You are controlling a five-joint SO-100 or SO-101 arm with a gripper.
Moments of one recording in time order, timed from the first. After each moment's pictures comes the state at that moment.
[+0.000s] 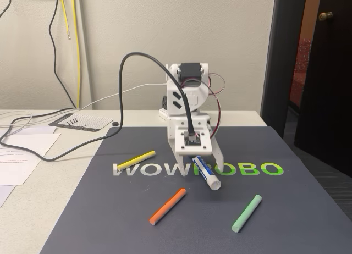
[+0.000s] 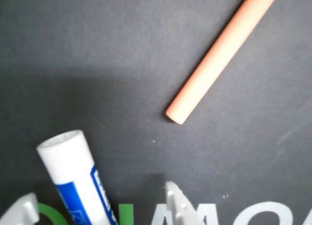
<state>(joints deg) -15.1 12.2 -15.9 105.9 -87.5</state>
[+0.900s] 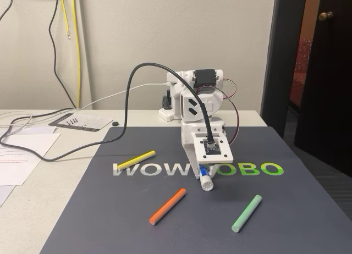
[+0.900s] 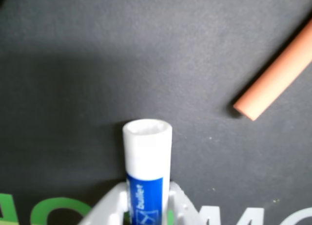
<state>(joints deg) -20.2 10.6 -15.9 107.2 -86.2</state>
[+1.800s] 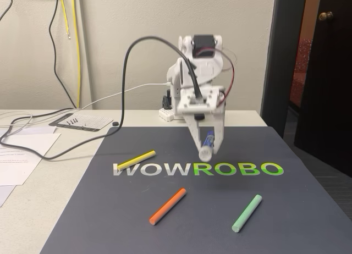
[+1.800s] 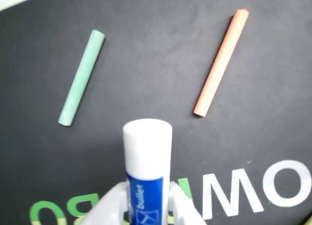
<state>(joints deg) -20.4 25.1 -15.8 107.2 -65.7</state>
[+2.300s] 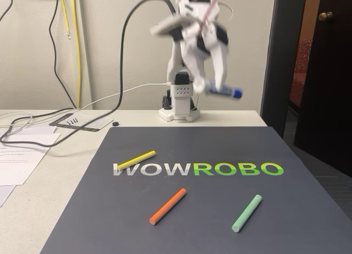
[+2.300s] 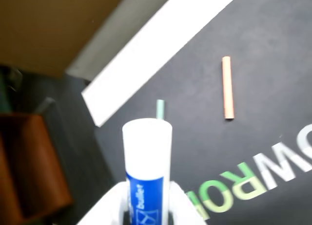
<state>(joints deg) -20.0 47.2 -15.9 107.2 -36.1</state>
